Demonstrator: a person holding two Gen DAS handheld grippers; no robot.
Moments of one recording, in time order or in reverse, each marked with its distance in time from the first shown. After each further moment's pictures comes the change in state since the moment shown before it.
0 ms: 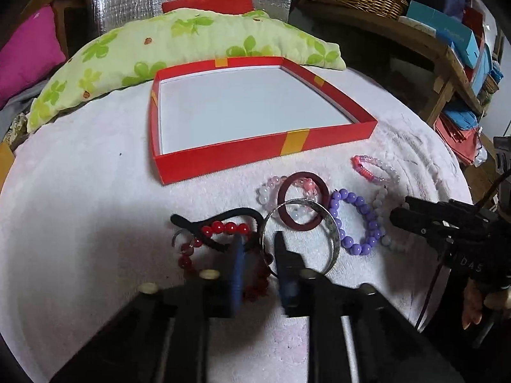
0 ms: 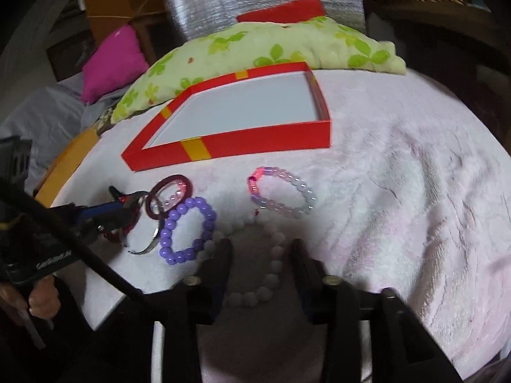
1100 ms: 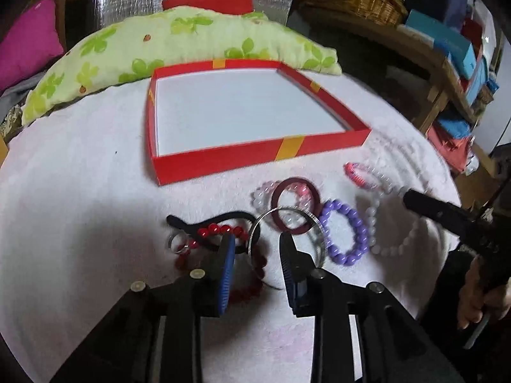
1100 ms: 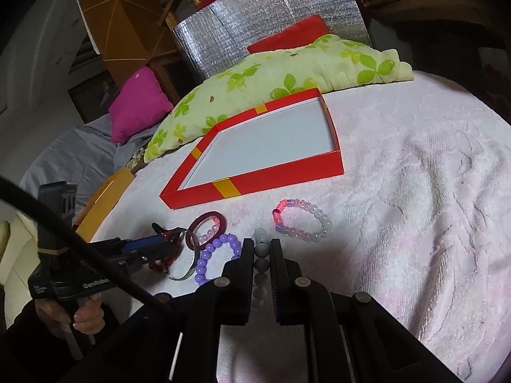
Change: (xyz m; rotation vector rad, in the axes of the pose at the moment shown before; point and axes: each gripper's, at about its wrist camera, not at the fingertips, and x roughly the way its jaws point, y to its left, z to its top) left arm -0.007 0.004 0.003 -0.025 -0.020 -0.054; right arm -0.026 -0.016 0.004 0.110 -0.131 0.178
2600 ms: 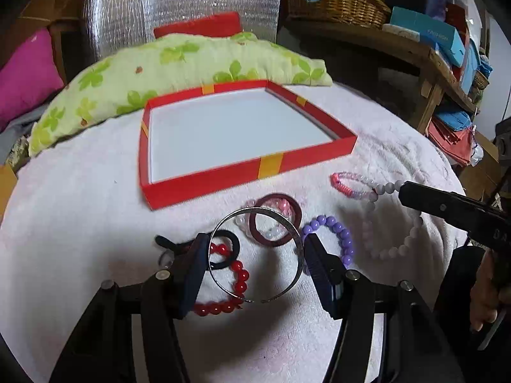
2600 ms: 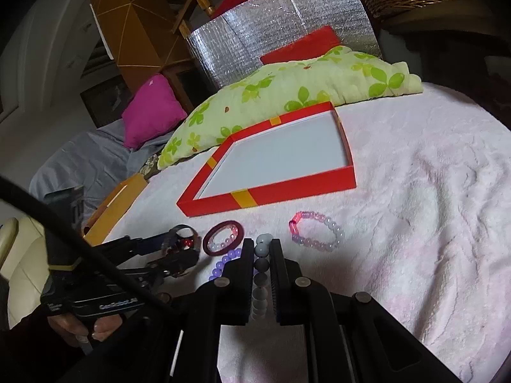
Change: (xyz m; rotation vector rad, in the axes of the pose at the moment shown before) left arm -0.015 -0.027 0.001 0.081 -0.092 0.054; right arm -0.011 0.010 0.005 -0.025 -0.056 0.049
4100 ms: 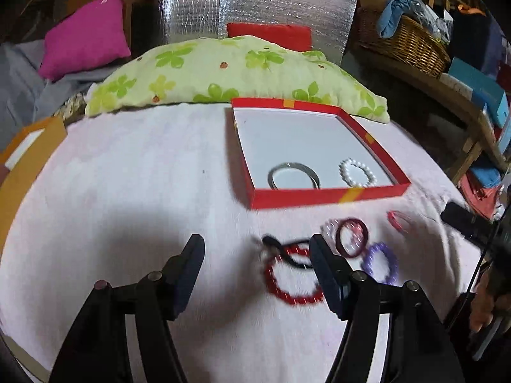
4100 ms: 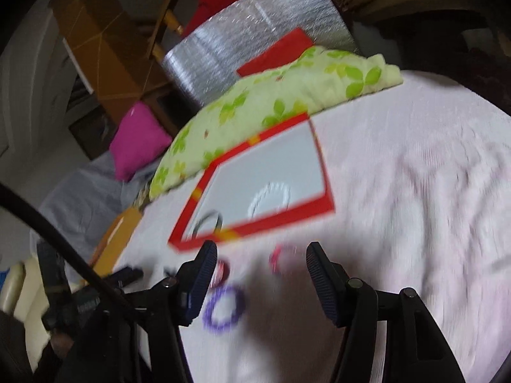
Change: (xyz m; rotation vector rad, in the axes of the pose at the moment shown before) left arm -0.032 0.073 -0.002 -0.247 -0.016 0.119; right arm 0.001 -0.025 0.022 0.131 -0.020 0.005
